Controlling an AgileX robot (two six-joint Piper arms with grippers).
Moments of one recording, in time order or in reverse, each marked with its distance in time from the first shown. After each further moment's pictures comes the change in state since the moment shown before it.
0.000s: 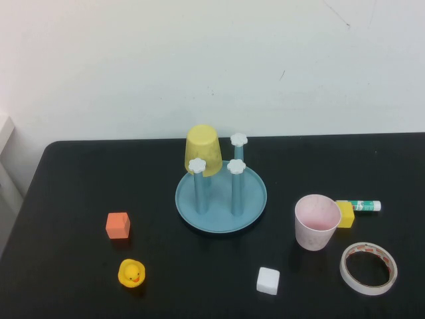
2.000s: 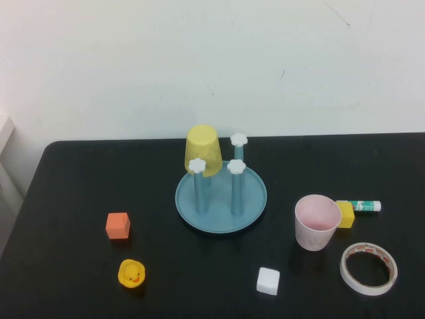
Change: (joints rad) right arm 0.002 0.594 -0.616 0.509 0.330 -0.516; left arm 0.000 0.210 -0.401 -0.114 0.135 0.015
